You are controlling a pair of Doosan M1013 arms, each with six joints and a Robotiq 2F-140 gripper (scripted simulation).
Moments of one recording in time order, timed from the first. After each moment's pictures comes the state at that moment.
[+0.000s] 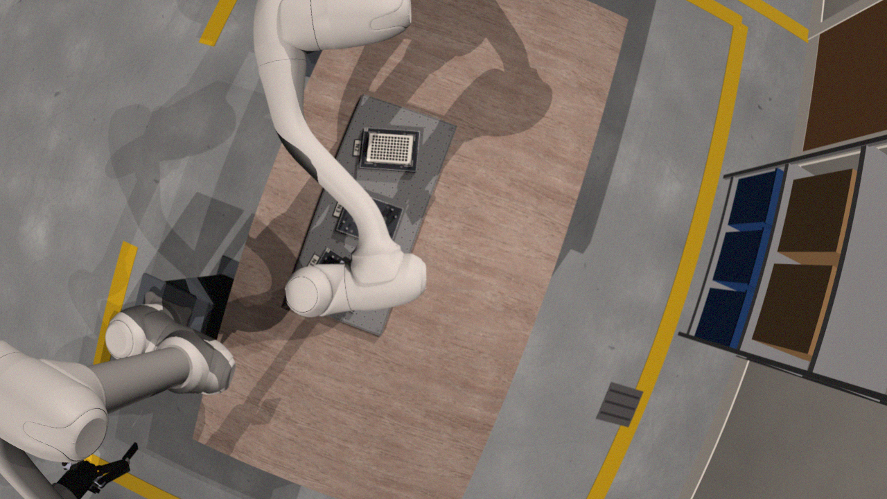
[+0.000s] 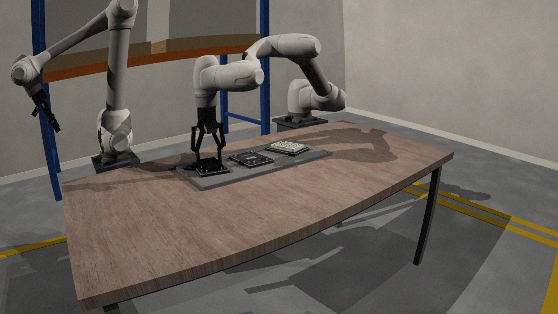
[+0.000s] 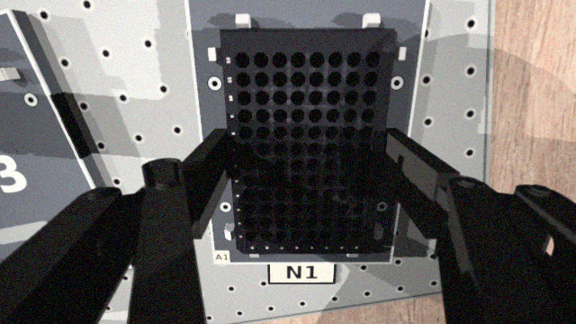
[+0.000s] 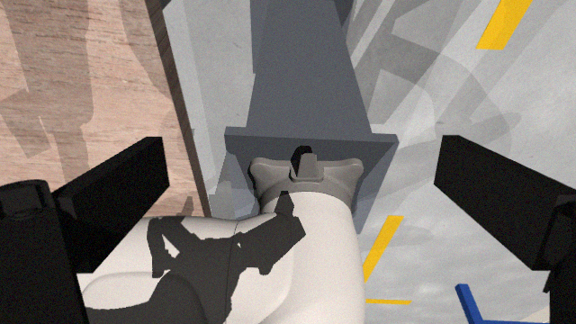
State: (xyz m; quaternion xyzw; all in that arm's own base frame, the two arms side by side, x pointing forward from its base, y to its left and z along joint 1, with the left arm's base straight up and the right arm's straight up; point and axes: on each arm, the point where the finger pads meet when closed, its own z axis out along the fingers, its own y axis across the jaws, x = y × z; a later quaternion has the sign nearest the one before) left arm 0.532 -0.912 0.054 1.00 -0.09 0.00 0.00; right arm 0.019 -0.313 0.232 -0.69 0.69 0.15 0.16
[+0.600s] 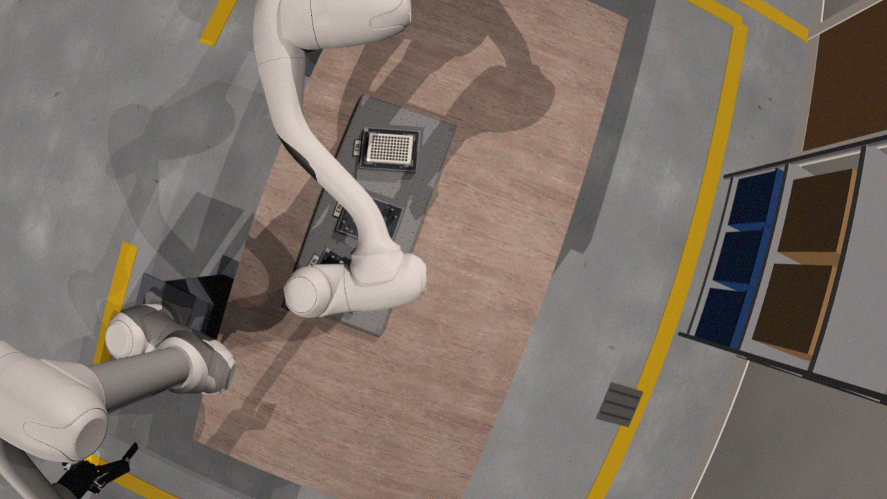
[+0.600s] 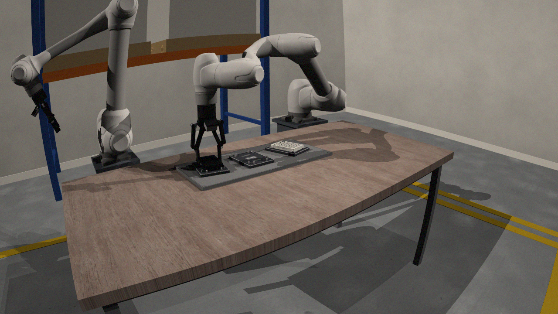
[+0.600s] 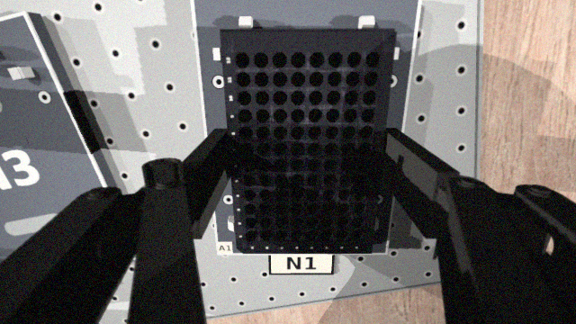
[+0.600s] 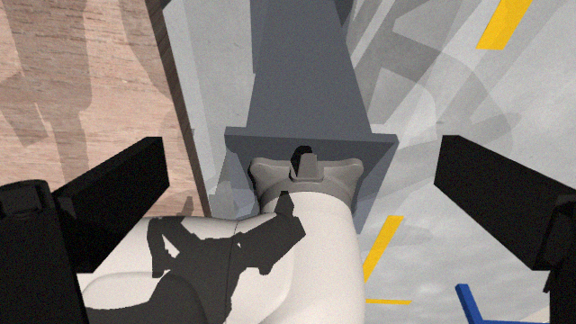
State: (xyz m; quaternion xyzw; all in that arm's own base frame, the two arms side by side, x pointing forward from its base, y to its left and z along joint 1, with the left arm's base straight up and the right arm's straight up) left arm 0.532 -0.912 0.063 1.00 -0.09 0.00 0.00; right arm 0.019 -0.313 0.232 -0.69 0.69 0.15 0.16
